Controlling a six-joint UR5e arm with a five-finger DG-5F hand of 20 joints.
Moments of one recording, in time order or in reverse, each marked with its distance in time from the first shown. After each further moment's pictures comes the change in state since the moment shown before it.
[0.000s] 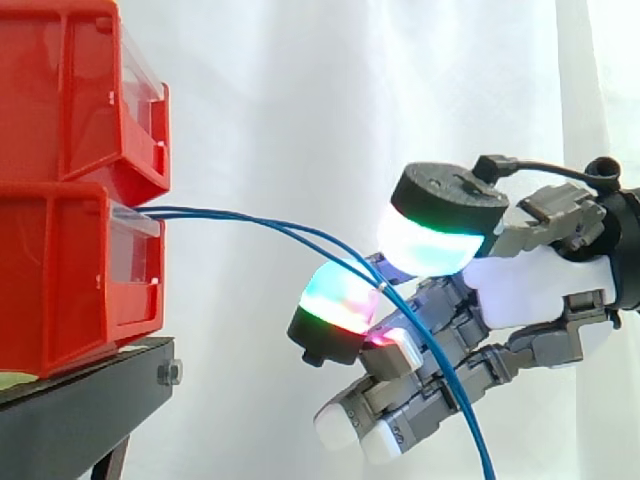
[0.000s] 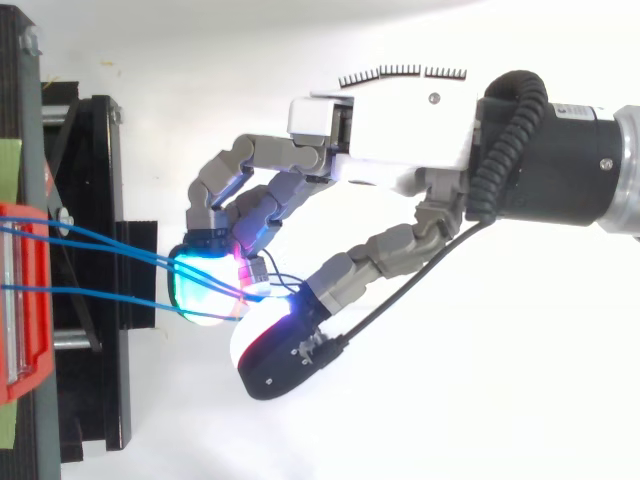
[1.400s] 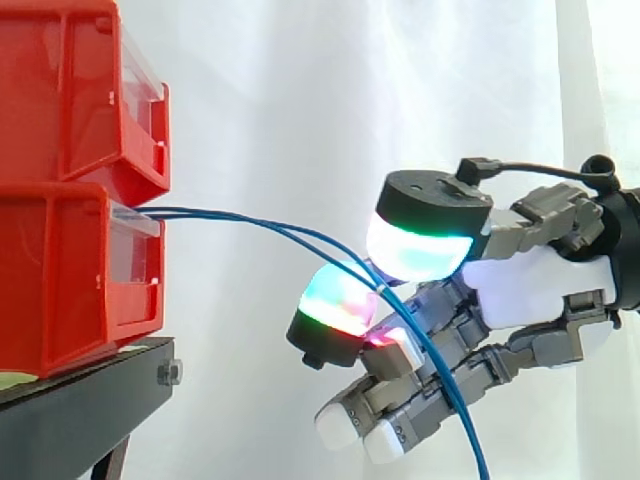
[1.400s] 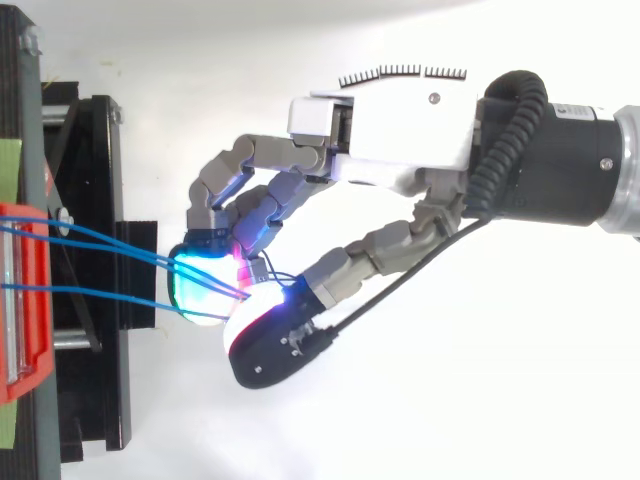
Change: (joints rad) arm 0.000 0.000 0.000 0.000 0.000 0.001
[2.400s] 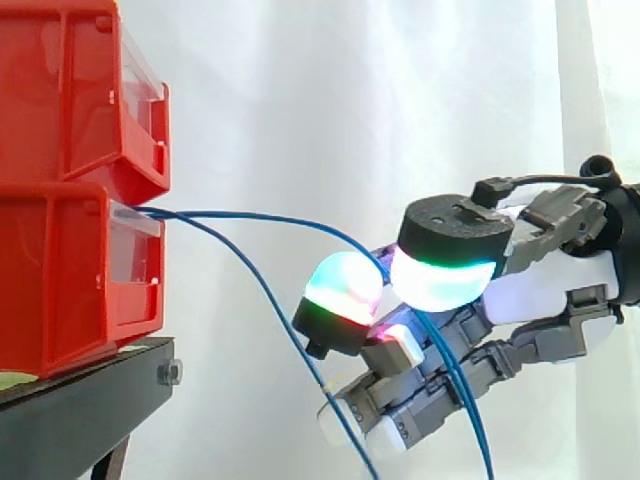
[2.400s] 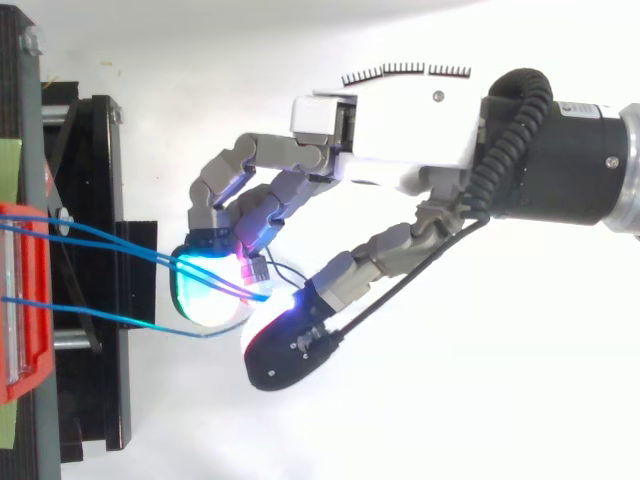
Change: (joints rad) arm -0.001 0.005 0.001 -0.012 -0.001 0.004
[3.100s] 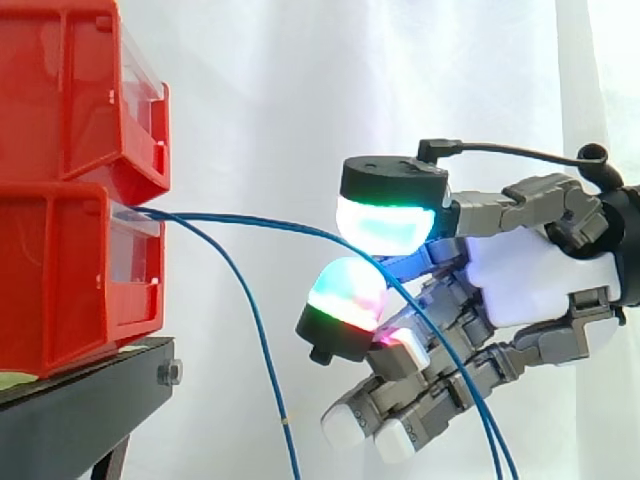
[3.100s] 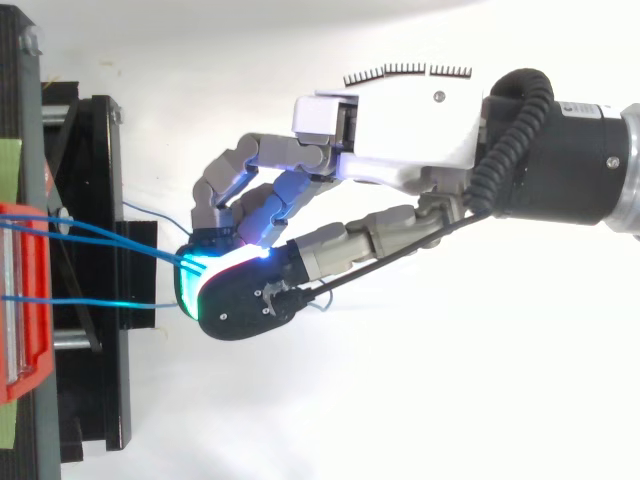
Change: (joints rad) arm 0.000 0.000 0.001 -0.009 0.001 -0.002
